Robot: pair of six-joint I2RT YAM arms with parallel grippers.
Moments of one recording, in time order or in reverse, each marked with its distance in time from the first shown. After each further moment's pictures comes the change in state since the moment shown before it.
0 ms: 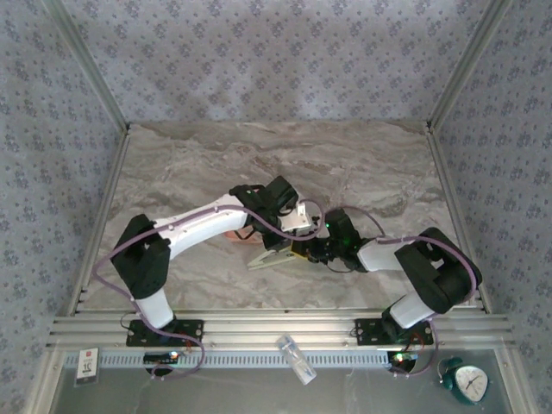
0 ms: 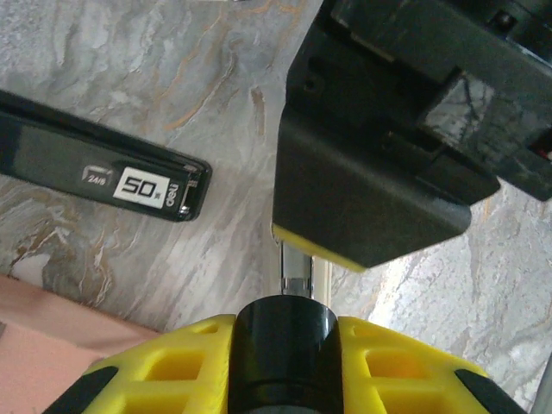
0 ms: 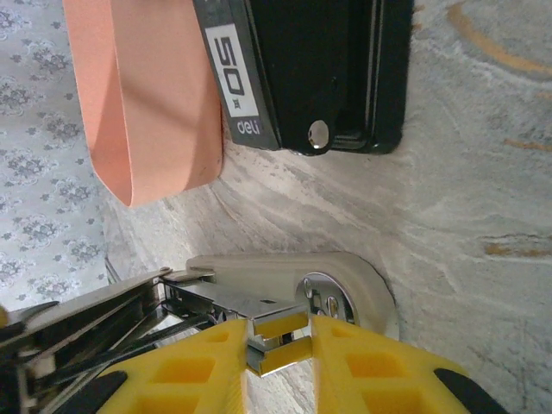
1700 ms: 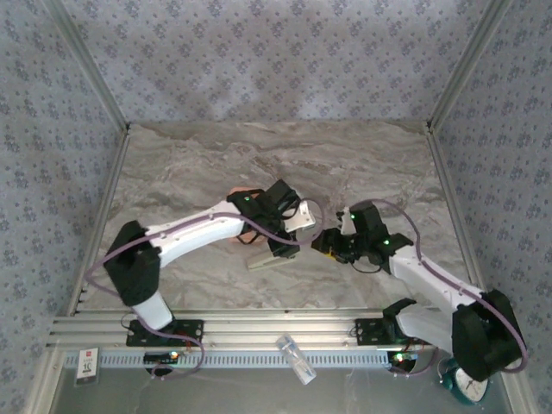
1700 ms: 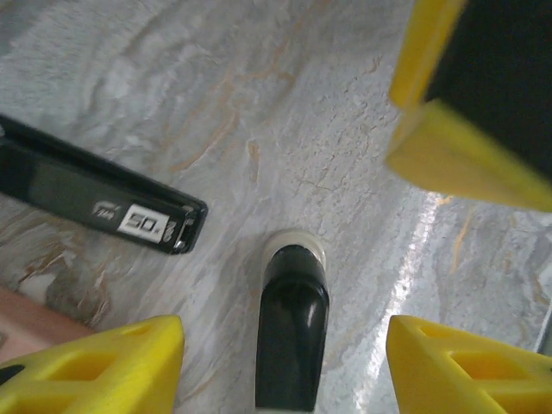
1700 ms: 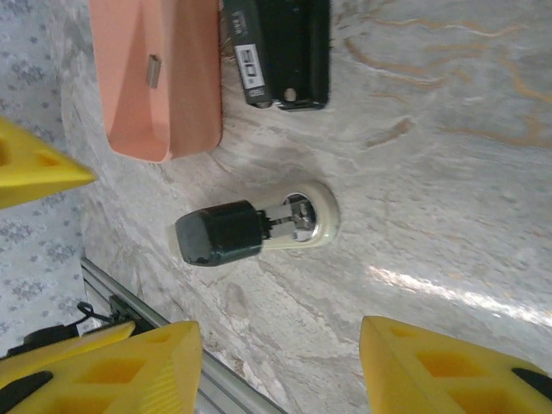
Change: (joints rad) left arm -0.047 -0.106 -0.066 0.096 -0.033 -0.143; right arm -0.127 -0.439 0.114 -0.717 0.026 -0.200
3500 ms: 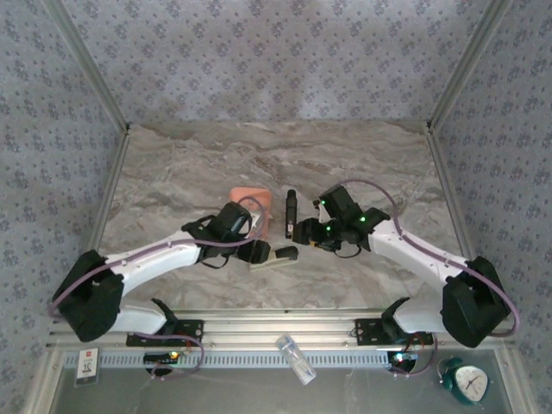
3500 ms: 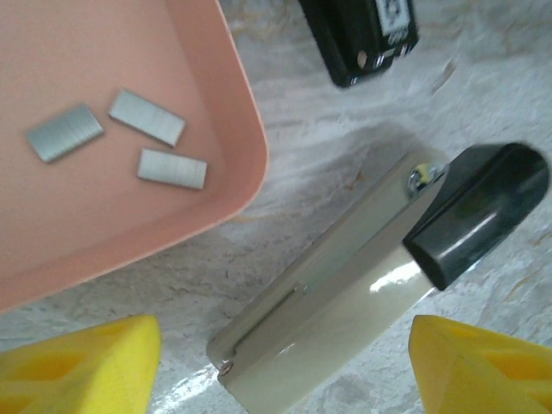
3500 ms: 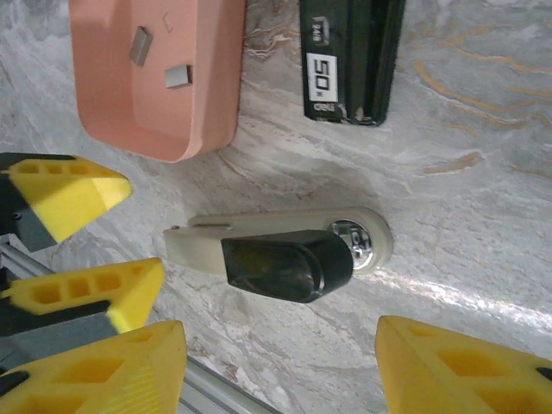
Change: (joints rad) left arm 0.163 -0.288 -0.536 0.313 0.014 -0.628; right arm 0.167 0.182 0.286 -0.213 0.186 -0.031
